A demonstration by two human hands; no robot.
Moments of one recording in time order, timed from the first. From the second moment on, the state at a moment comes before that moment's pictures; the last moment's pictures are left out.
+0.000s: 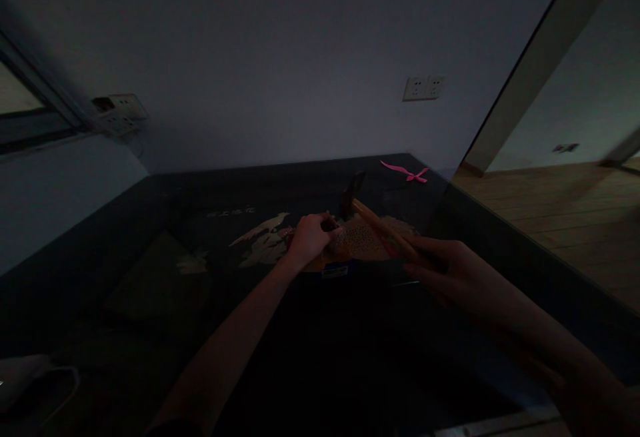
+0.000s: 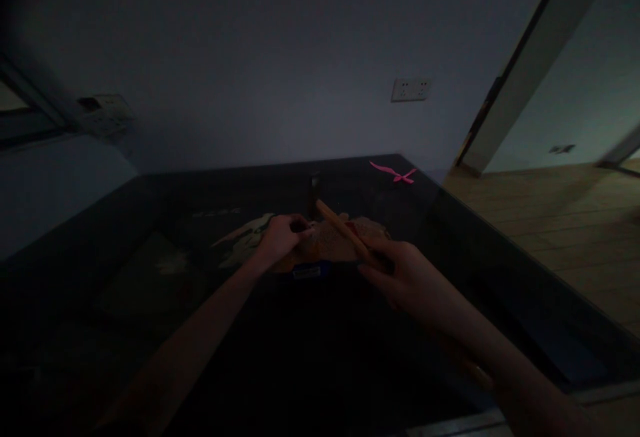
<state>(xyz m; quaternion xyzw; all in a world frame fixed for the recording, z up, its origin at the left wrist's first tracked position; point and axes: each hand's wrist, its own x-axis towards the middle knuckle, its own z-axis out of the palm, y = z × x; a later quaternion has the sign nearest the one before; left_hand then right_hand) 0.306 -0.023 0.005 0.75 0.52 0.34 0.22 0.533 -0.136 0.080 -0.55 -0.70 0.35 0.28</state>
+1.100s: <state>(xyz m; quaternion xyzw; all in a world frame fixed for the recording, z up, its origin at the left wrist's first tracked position) 0.305 -0.022 0.002 0.74 0.53 0.34 0.22 0.535 -0.136 0.071 -0.55 -0.73 0.33 0.25</state>
